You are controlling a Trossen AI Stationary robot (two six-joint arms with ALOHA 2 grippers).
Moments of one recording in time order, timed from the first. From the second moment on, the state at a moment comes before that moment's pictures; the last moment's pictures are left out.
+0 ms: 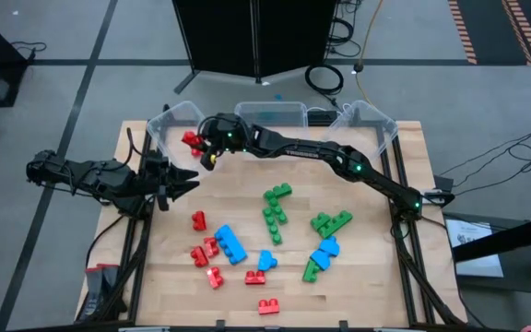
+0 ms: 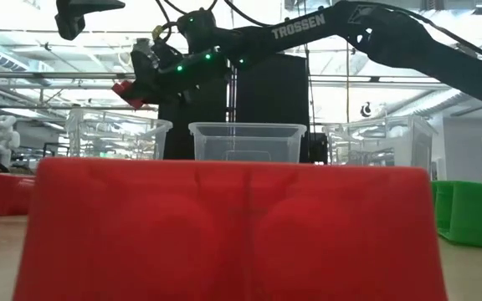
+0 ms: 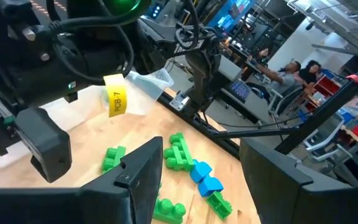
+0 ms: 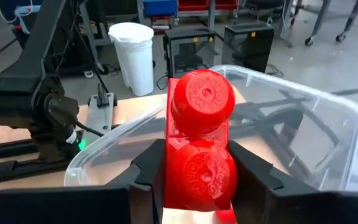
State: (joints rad) left arm -0.29 0.52 0.66 -0.28 -0.45 -0.64; right arm -0.27 2.53 2.36 -0.08 -0.06 0.05
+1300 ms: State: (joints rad) left arm -0.29 0.53 0.66 -0.27 -0.48 -0.65; right arm -0.02 1.87 2.11 -1.53 -0.14 -0.07
